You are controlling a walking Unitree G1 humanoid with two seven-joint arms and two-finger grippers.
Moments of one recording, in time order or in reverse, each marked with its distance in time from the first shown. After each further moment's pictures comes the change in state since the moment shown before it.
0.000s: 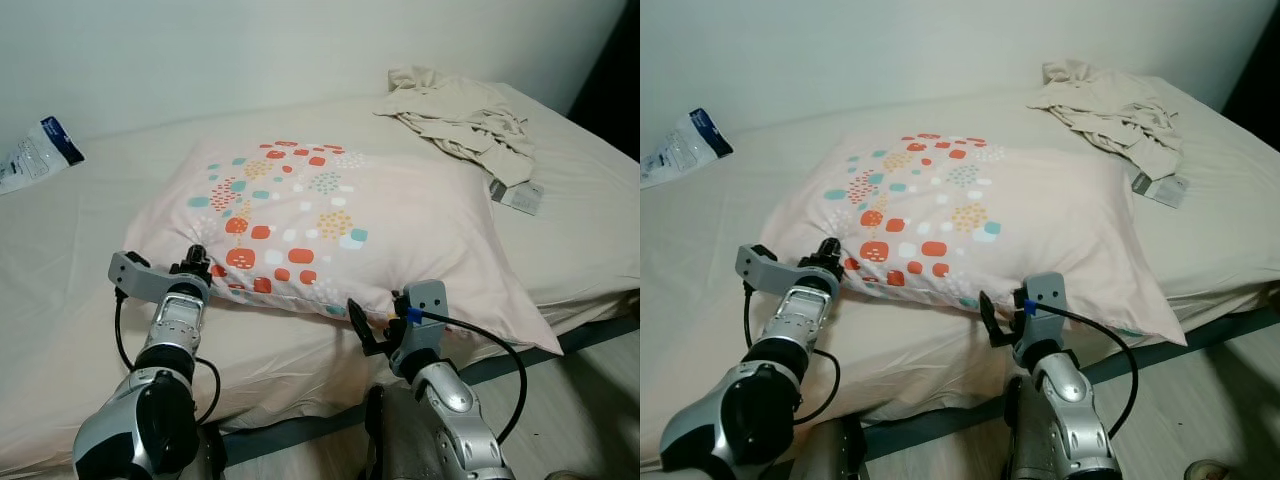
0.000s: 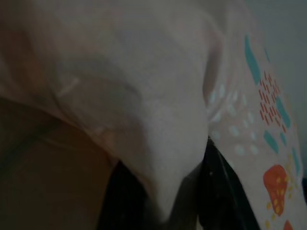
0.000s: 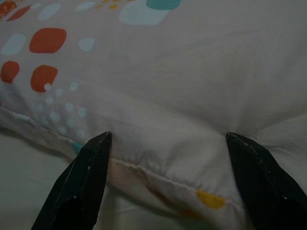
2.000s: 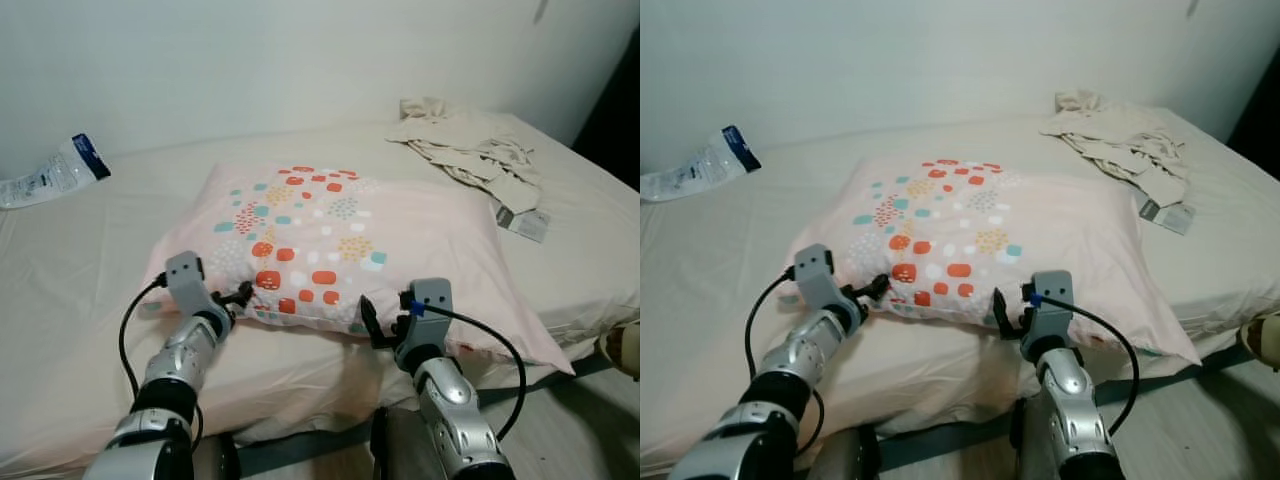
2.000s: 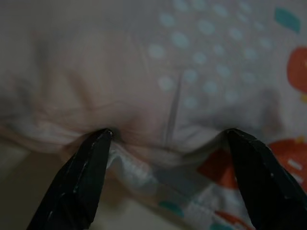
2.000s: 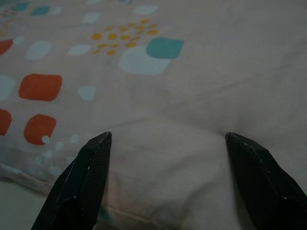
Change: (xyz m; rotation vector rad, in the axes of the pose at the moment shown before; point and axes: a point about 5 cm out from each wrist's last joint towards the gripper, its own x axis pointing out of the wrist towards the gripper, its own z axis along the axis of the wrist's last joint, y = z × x) left arm -0.018 0.014 -0.031 0.547 0.290 -0.031; right arm 0.006 -0.019 -0.006 -0.002 0.008 -0.128
